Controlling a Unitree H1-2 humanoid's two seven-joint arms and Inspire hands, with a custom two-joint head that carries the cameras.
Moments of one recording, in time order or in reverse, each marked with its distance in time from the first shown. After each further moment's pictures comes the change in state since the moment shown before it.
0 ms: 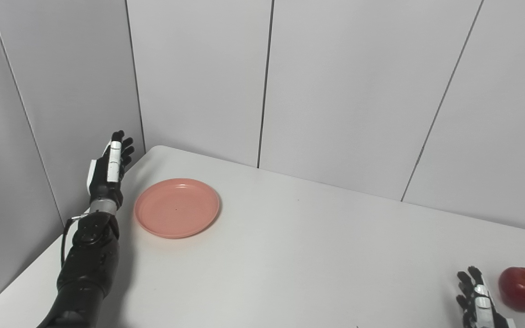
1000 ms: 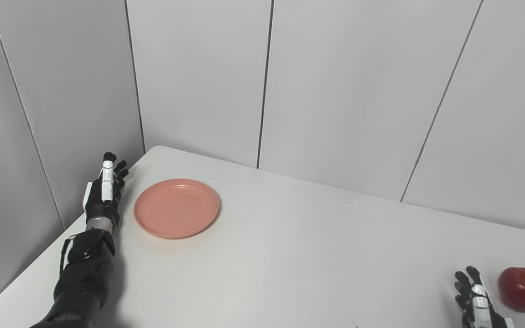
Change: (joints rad) left arm -0.027 0.012 0.011 0.234 -0.075 -0.073 -0.080; right arm 0.001 -0.004 0.005 -0.006 -0.007 0.002 -0.003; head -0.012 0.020
